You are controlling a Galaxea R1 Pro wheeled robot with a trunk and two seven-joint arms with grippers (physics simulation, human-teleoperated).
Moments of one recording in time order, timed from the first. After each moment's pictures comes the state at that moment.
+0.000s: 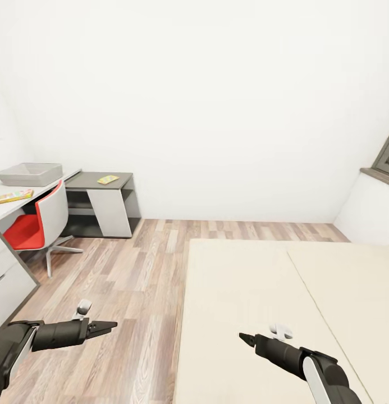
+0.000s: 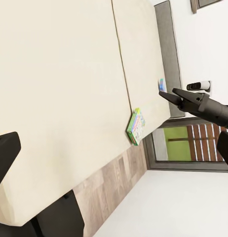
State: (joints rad) left arm -0.47 0.37 0.18 -0.82 -0.01 0.84 -1.44; right arm -0.18 -0.03 -0.16 -1.25 -0.30 0.77 0.40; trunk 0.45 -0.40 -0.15
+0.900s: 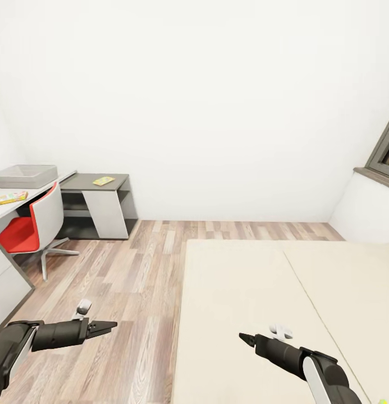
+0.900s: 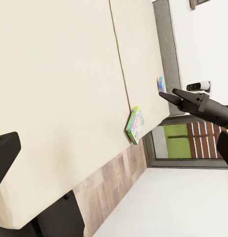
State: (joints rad) left arm -0.47 0.37 0.19 -0.82 -0.01 0.84 -1.44; right arm -0.18 -0.03 -0.16 -1.25 -0.30 0.77 0.40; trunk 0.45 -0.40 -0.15
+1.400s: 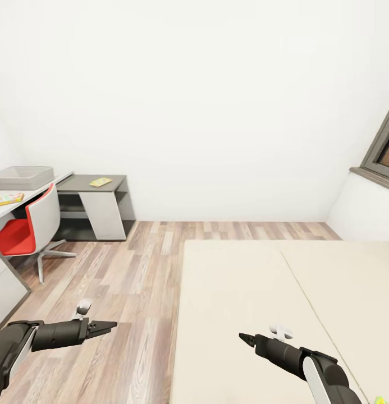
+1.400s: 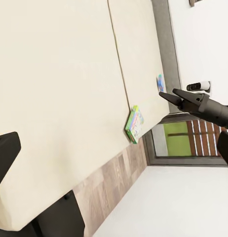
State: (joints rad) left arm -0.47 0.37 0.19 -0.82 -0.01 0.84 -1.44; right arm -0.18 -0.03 -0.16 -1.25 -0.30 0.77 0.40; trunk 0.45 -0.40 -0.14
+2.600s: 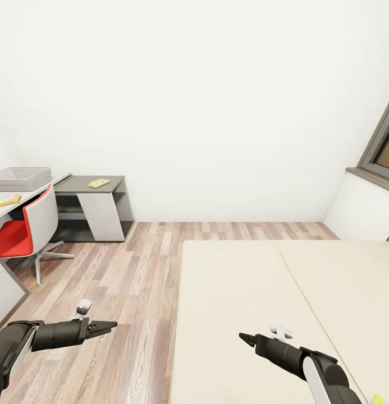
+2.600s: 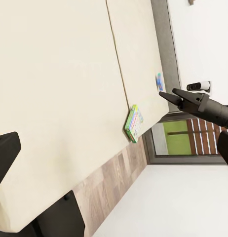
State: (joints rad) left arm -0.47 0.37 0.19 -0.82 -0.01 0.84 -1.44; right arm -0.18 -0.03 -0.16 -1.25 -0.30 0.76 0.40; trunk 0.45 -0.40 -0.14
